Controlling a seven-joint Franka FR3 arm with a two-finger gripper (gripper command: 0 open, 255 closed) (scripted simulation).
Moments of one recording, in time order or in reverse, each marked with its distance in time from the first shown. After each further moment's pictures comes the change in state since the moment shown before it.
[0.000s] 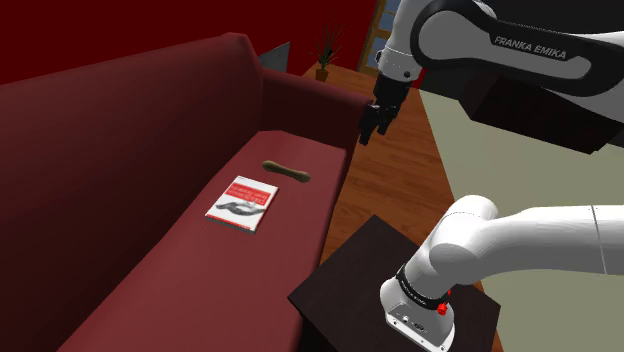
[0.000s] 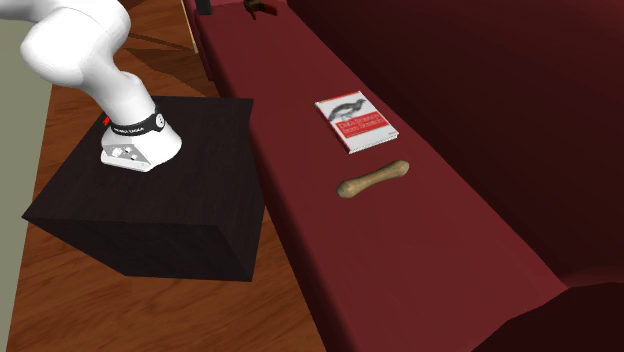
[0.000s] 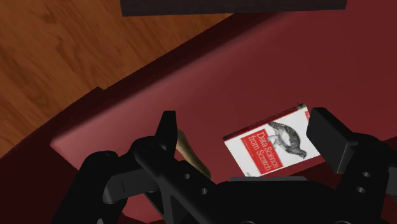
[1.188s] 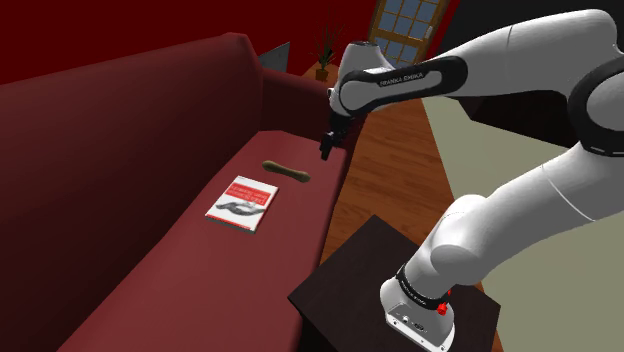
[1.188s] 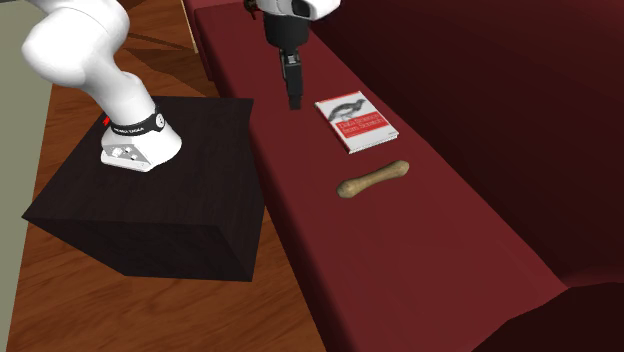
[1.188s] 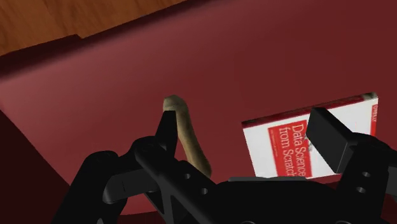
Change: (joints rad) arm 0.034 0.482 -0.148 -0.034 -0.059 0.562 -0.254
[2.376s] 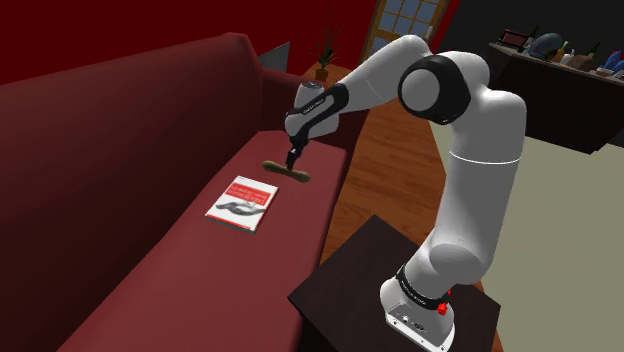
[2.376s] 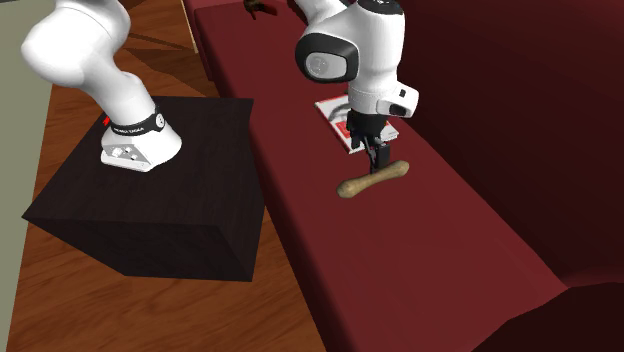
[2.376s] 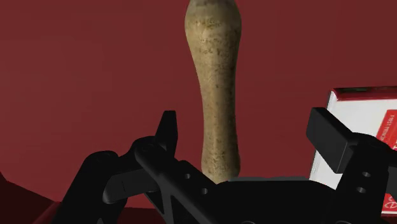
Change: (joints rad) arm -0.018 0.720 0.001 0.397 0.184 0.363 -0.350
